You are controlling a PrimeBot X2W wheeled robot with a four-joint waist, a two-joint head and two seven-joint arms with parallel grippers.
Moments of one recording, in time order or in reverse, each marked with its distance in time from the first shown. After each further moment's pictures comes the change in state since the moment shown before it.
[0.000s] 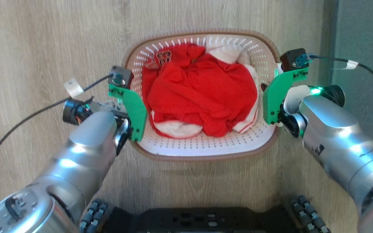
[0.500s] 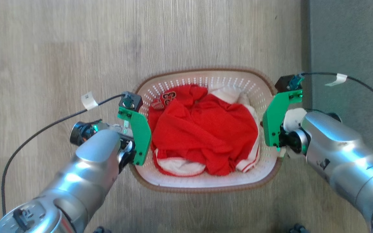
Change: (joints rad) left arm 0.075 -0.003 -0.046 -0.001 -0.007 -0.065 0.184; right arm 0.067 -0.069 0.106 -0.116 0.157 -0.009 0.275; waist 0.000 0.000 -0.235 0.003
